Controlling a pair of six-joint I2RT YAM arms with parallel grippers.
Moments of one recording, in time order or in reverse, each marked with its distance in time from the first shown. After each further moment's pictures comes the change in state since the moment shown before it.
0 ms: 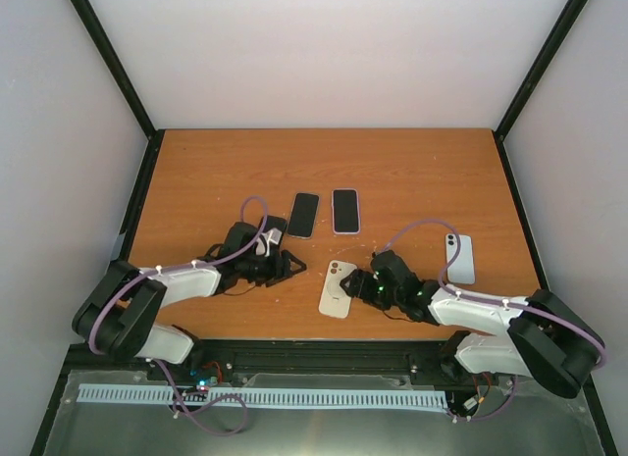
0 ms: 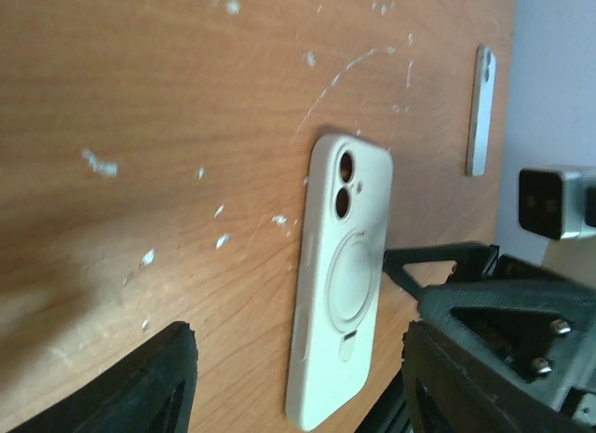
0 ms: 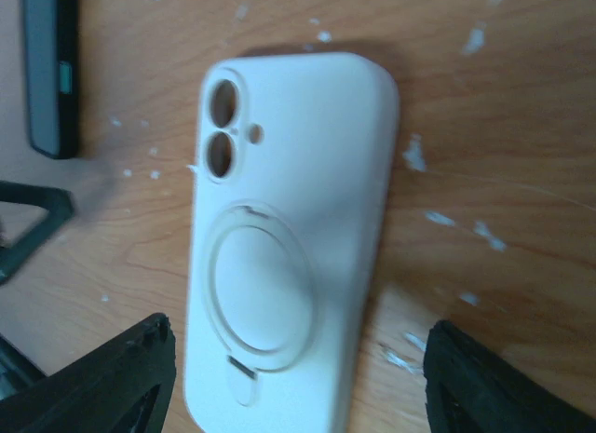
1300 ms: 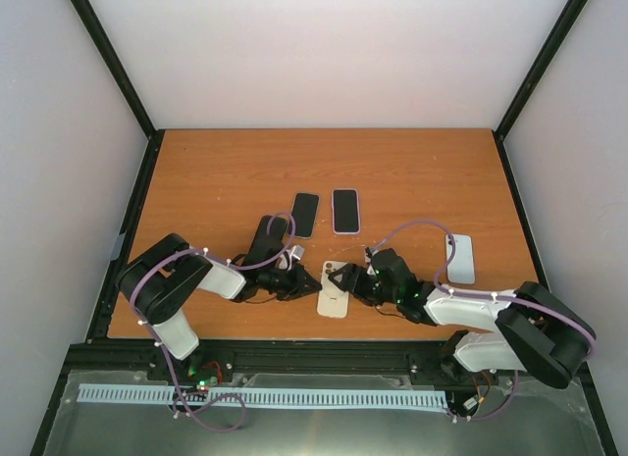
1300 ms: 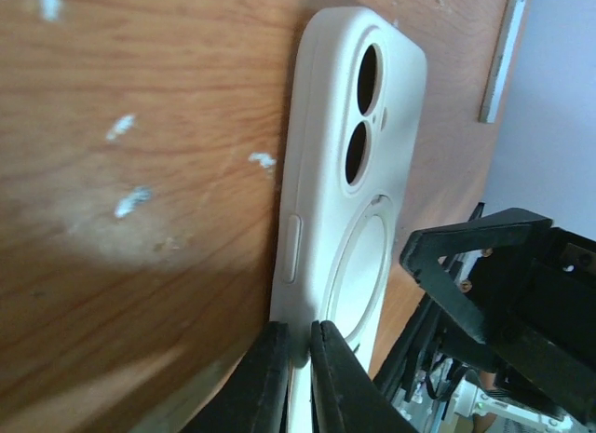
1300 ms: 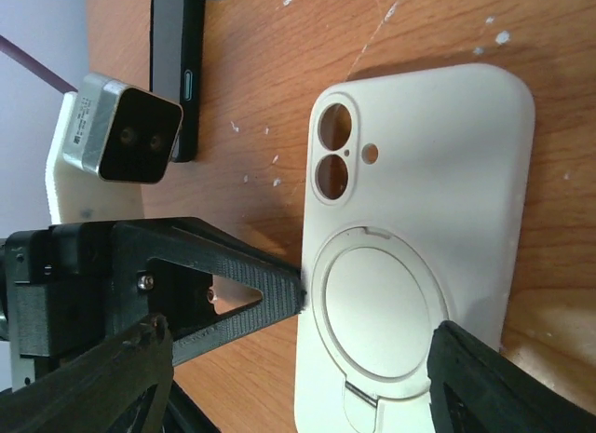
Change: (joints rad) left arm -0.176 0.292 -0.031 0.348 0.038 -0.222; right arm 0.006 0.080 -0.040 0.317 -0.110 0.087
